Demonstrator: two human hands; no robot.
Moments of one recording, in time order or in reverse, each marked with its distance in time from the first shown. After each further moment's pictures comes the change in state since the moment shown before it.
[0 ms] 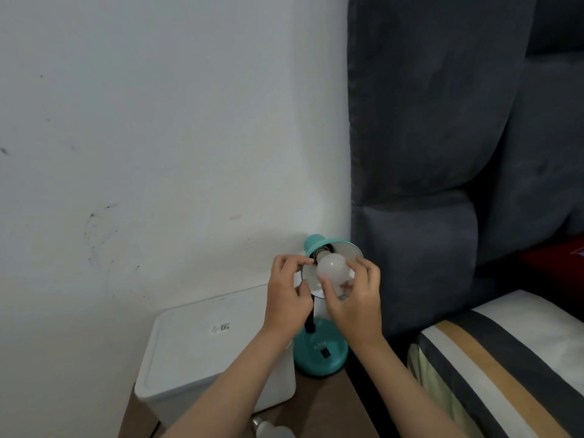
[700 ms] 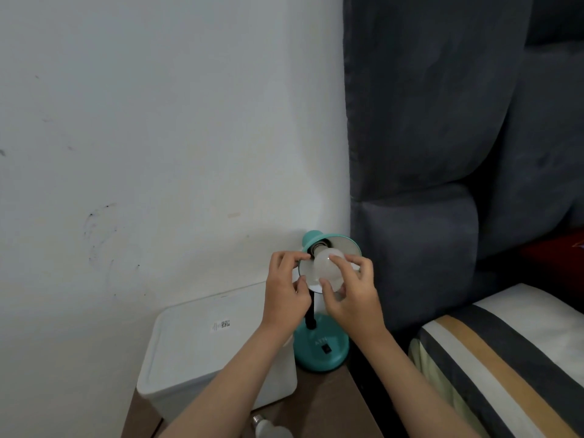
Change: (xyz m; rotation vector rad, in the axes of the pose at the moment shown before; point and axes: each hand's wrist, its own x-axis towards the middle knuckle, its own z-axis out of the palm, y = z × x) left_hand 0.000 0.000 -0.002 -0.004 -0.013 0.013; right_hand 0.003 0.008 -0.003 -0.001 -0.106 -0.171
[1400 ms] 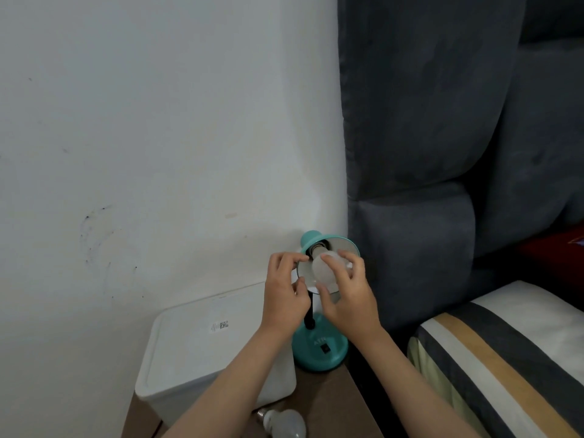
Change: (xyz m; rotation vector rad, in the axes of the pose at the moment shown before) left_hand -0.002 0.000 0.002 0.030 -0.004 0.015; right_hand -0.002 0.004 0.003 -0.045 -0.064 -0.014
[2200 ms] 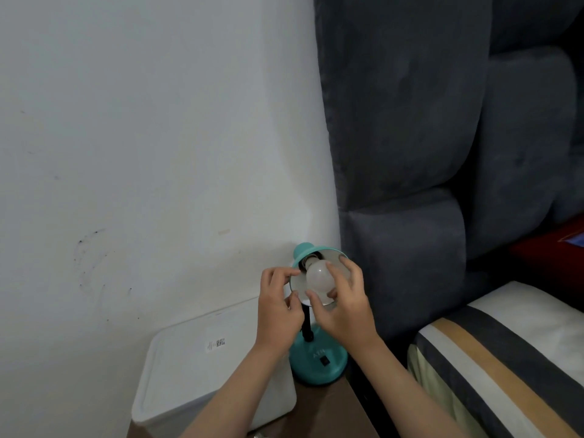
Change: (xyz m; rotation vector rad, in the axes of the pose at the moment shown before) left_hand -0.002 0.004 0.000 -0.013 0.009 -0.019; right_hand 0.004 -0.004 -0.001 0.033 0.091 0.026
